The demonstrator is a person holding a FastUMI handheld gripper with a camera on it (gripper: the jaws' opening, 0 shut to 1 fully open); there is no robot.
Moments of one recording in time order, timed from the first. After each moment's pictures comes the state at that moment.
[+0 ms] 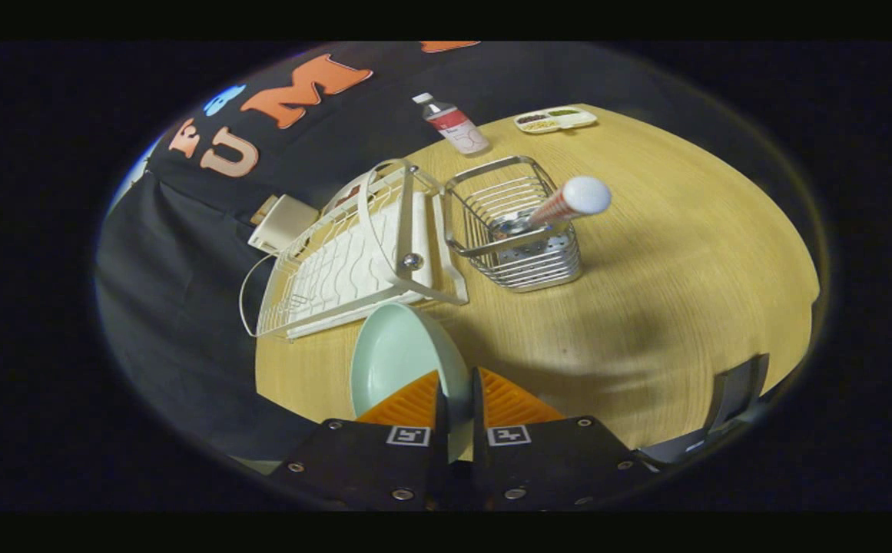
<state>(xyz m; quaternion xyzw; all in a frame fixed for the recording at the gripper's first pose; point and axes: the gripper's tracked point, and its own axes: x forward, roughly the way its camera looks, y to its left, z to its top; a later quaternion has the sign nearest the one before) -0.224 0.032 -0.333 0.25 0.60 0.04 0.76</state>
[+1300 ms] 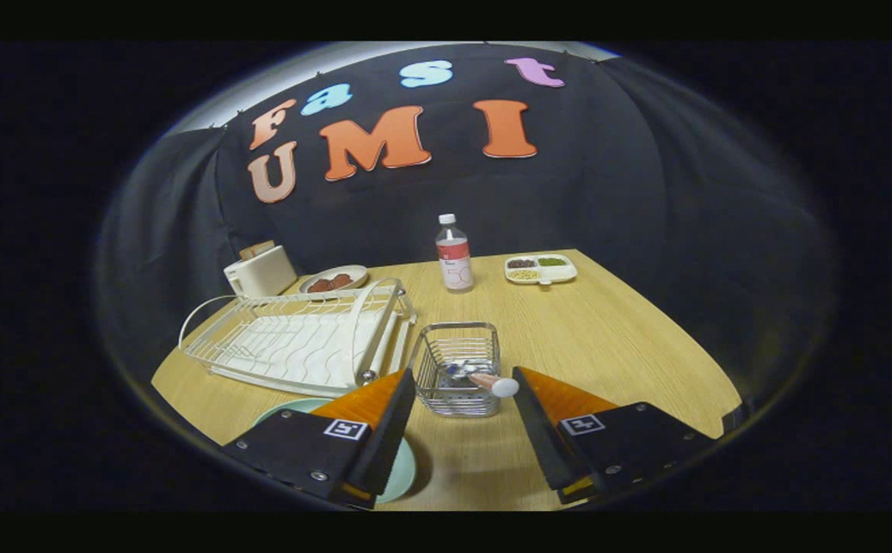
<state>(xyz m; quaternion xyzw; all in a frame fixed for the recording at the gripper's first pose) -0.126 -0.039 -0.280 0.04 0.35 -0.01 0.94</state>
